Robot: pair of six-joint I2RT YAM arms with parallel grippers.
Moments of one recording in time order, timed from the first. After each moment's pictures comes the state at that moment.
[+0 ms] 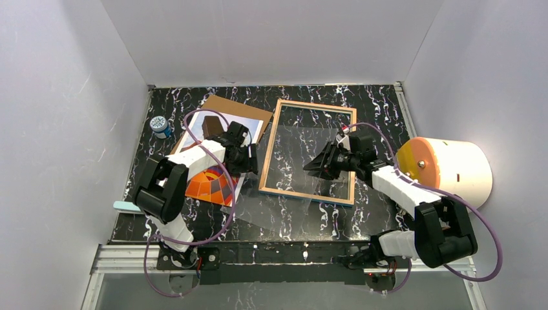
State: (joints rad) left arm -0.47 1.71 1.05 -0.52 0.07 -0.51; right arm 0.33 1.29 0.67 -0.10 -0.66 0.93
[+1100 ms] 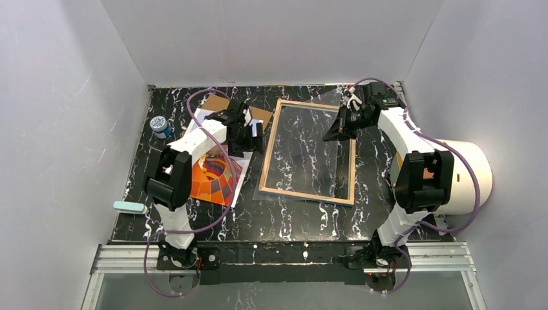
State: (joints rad) left arm -0.41 1.83 1.38 -0.65 0.18 -0.43; right arm 0.12 1.71 1.42 -0.80 -0.77 0.36
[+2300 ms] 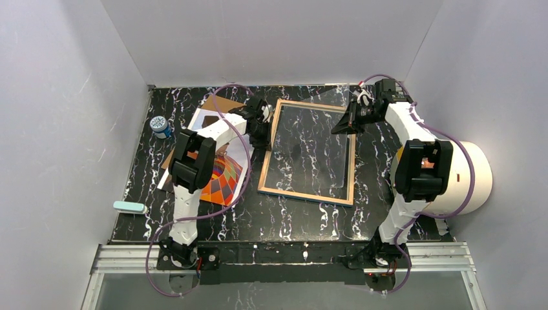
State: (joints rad) left arm -0.47 2.14 1.62 -0.58 0.19 -0.33; right arm 0.01 1.84 1.51 -0.79 -0.85 0.26
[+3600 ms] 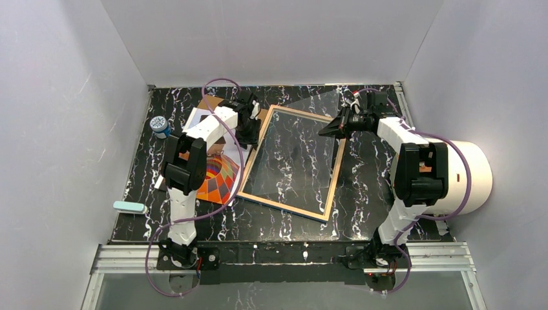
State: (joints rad) left arm -0.42 2.09 1.69 -0.85 0.04 -0.26; right arm 0.06 1.80 1.26 -0.35 -1.03 0.66
